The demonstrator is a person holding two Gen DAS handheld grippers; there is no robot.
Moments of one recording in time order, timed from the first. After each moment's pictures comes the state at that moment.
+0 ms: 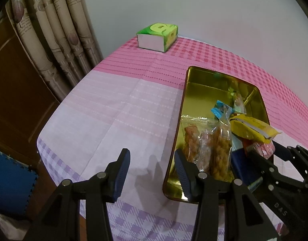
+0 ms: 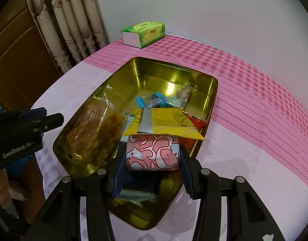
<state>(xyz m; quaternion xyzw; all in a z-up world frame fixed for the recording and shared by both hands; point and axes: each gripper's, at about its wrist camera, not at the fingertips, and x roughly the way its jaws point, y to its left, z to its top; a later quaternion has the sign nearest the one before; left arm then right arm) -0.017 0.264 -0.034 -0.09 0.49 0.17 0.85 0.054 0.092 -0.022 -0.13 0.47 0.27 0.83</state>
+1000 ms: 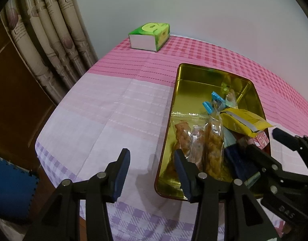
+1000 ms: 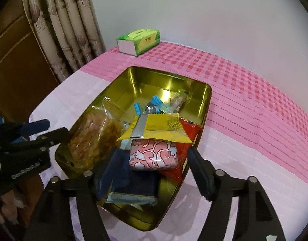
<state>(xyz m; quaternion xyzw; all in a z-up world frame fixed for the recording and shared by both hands) -0.015 0.251 -0.034 -0.07 0.49 0.16 0.85 0.050 0.084 -0.007 -0.11 0.46 0.26 0.85</state>
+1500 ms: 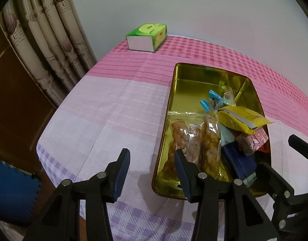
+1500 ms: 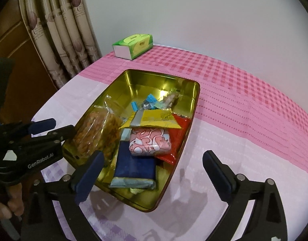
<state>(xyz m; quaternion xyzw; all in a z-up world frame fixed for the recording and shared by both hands) -0.016 0.244 -0.033 -0.06 0.49 0.15 0.86 0.031 0.070 0.002 -0.10 0.45 0.24 0.85</state>
